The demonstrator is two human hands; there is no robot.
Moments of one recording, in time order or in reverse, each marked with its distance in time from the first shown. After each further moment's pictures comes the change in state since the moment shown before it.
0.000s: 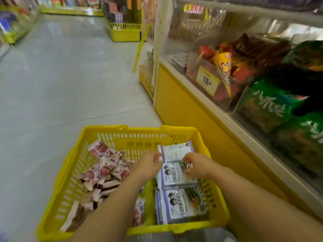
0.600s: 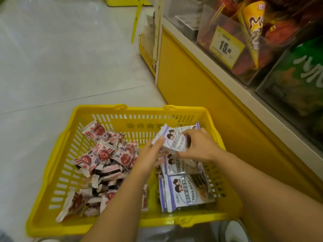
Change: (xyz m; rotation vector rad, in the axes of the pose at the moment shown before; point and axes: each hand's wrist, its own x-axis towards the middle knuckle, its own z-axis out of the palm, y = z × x) left_hand 0.001 -0.023 0.031 -0.860 0.005 -0.271; right_hand 0.041 0.004 0.024 0.126 0.218 -0.087
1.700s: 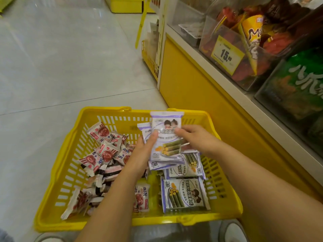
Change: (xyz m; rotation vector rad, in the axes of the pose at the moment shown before) left_hand -0.014 0.019 -0.028 -0.011 -0.013 0.009; right_hand -0.006 -0.041 -0.025 0.717 -0.137 0.062
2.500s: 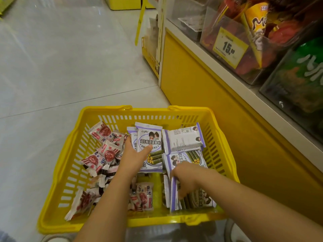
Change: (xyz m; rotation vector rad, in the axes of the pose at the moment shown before) left_hand 0.002 -0.011 -0.027 0.413 0.296 0.069; right_hand -0.009 0.055 0.057 -1.158 -0.532 0.015
